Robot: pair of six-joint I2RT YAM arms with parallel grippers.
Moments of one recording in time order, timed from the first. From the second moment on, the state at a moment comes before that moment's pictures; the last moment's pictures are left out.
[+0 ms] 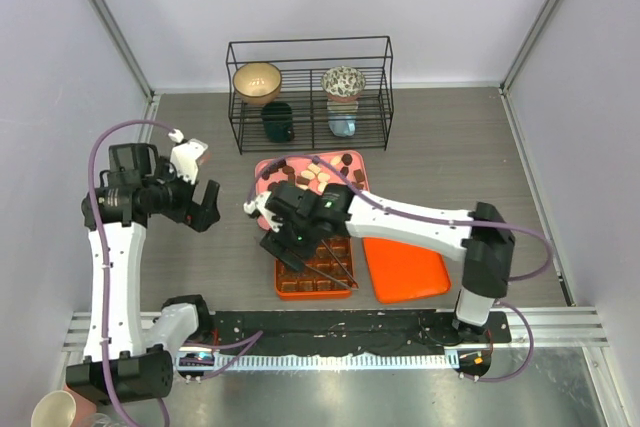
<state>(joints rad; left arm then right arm) 0.13 0.98 1.21 -1.19 0.46 0.49 1.18 1.78 1.52 -0.83 -0.10 0.10</state>
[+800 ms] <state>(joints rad) -0.38 1.07 1.01 -1.15 0.53 0.90 0.83 1.18 1.10 -0.64 0.16 0.41</state>
